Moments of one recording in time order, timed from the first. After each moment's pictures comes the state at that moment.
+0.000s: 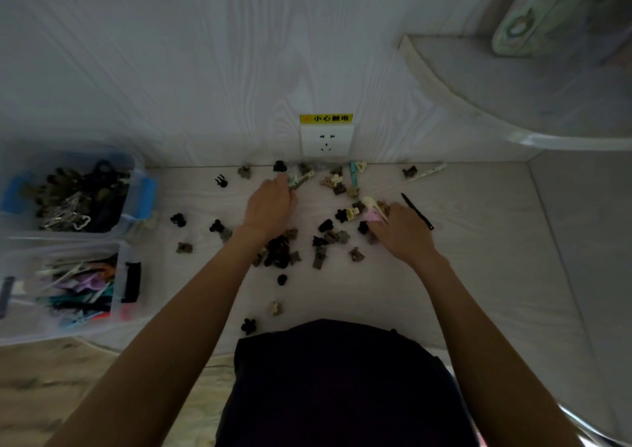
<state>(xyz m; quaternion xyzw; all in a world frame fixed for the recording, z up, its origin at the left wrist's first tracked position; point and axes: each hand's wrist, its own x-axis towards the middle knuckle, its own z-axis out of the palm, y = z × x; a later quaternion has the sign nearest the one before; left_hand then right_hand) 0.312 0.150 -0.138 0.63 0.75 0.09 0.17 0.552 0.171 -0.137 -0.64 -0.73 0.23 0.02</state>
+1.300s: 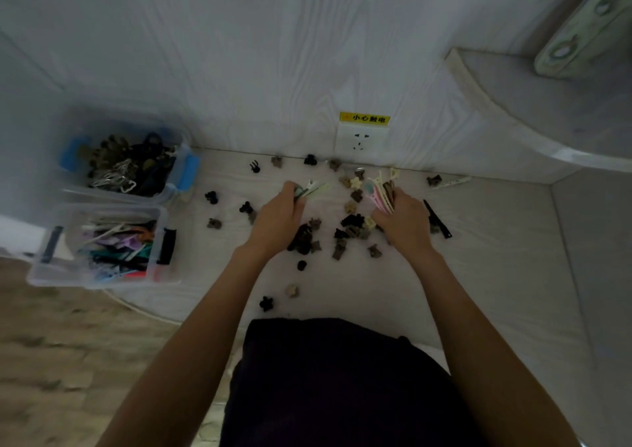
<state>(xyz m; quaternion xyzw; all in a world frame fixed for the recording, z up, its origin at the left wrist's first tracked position) 0.305 0.086 -0.114 0.57 0.75 0.24 0.24 0.510 0.162 -0.108 -0.60 -0.73 0.29 0.13</state>
